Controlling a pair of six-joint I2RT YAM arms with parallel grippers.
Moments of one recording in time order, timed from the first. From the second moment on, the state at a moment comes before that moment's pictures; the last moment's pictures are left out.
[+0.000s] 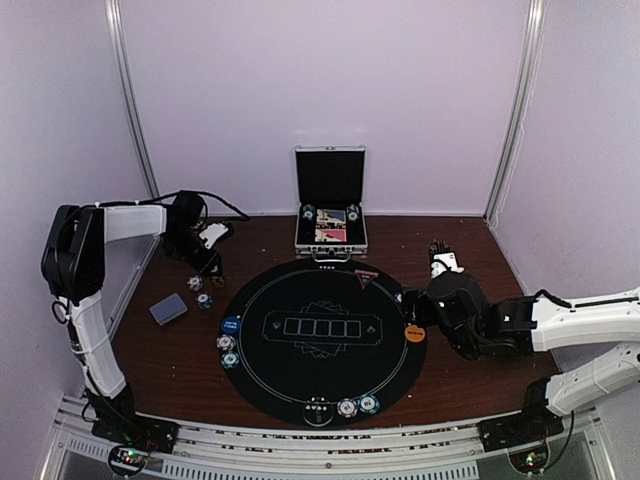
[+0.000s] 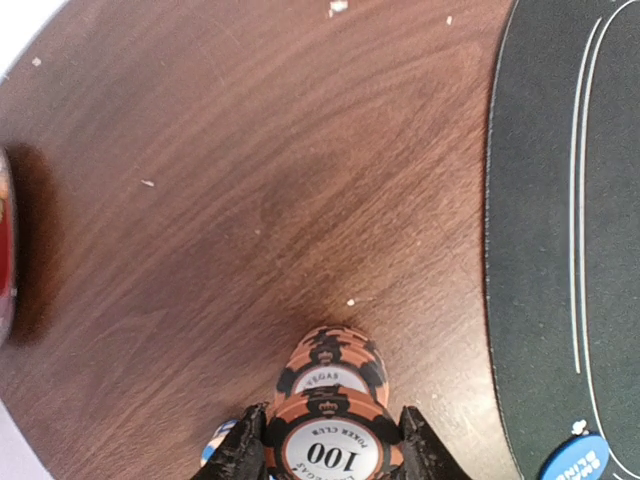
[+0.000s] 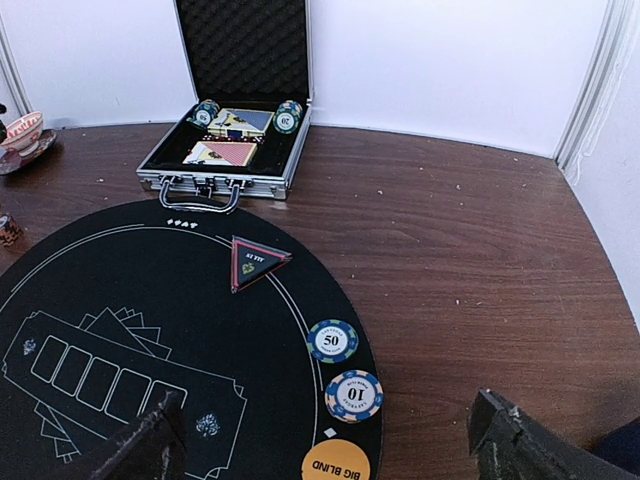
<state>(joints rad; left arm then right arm) -0.21 1.93 1.39 -0.61 0.14 0.45 1.05 1.16 0.63 -0.07 0.84 0.47</state>
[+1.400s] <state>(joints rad) -0.76 1.41 0.75 -0.61 0.32 0.80 1.05 1.17 0.63 -0.07 0.86 0.47</state>
